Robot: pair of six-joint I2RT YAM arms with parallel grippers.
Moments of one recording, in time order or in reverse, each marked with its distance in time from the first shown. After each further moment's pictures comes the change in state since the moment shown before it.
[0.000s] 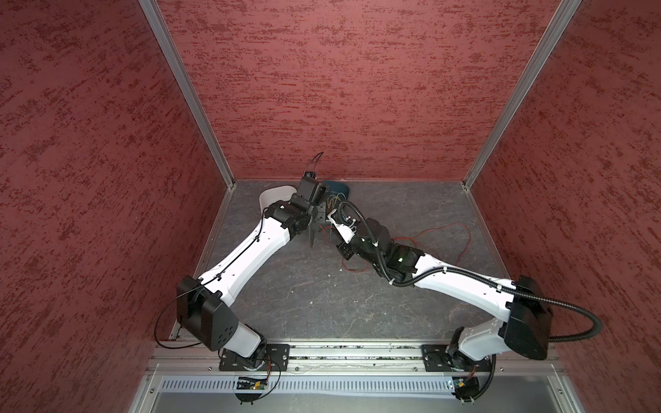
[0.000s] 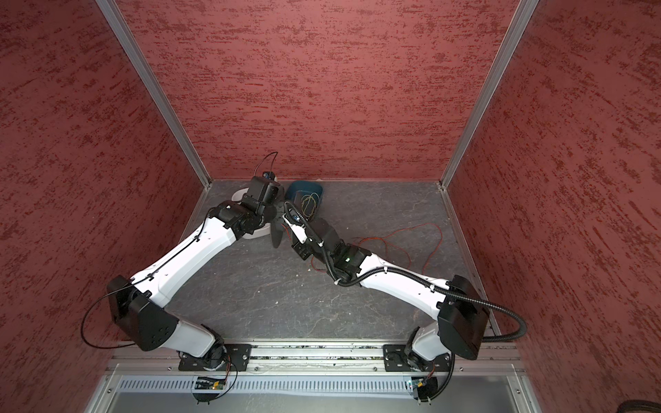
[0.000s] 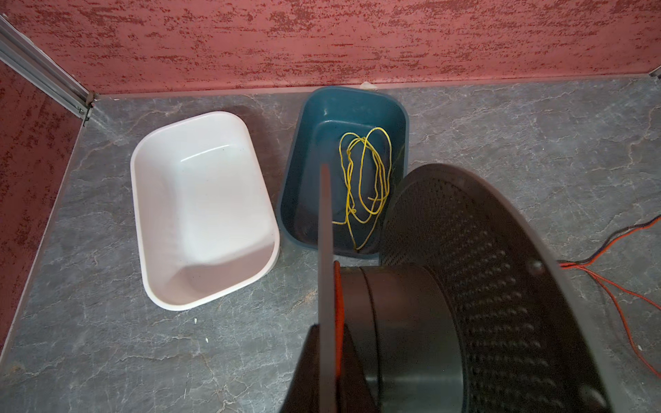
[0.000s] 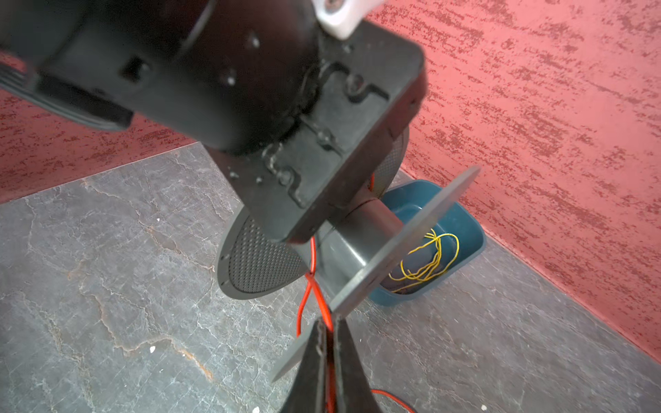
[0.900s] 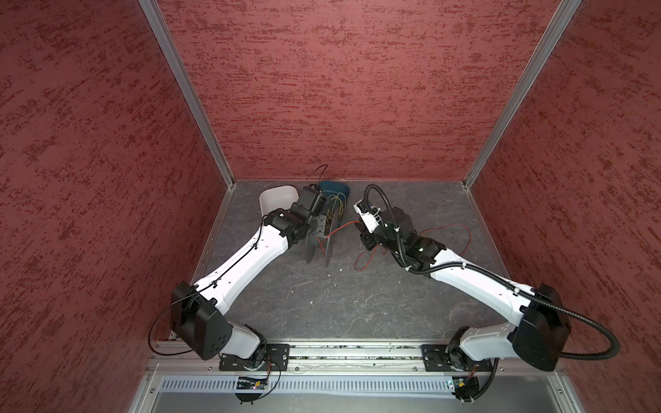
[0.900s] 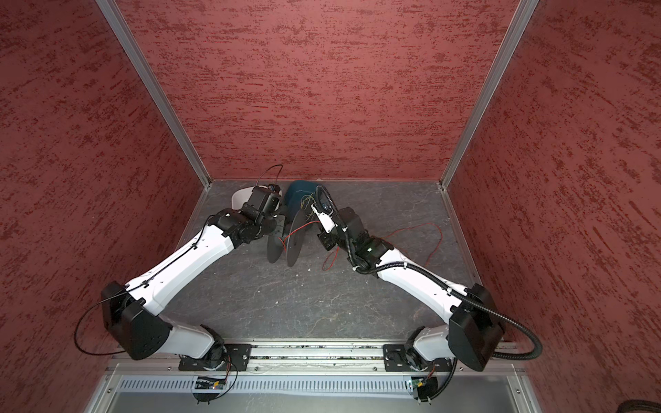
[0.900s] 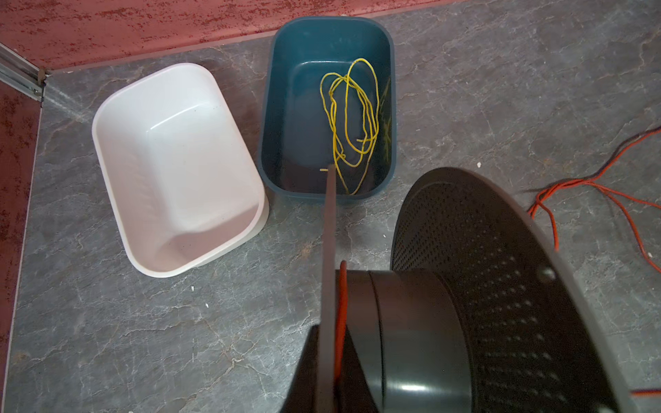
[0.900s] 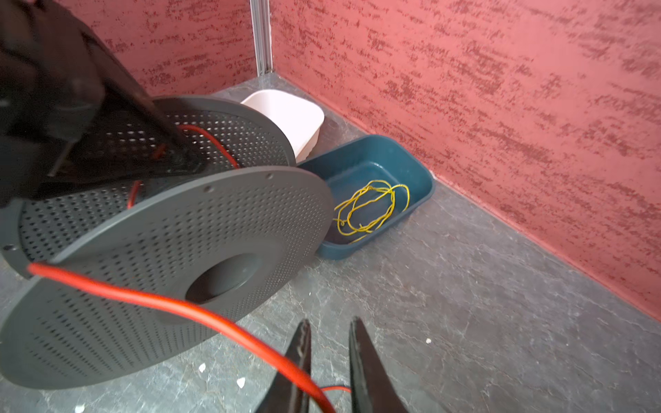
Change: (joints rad) left arm -0.038 -0.067 -0.117 -0.042 0.050 0.072; right arm -0.220 -0.094 -0.049 -0.131 -0.165 0.016
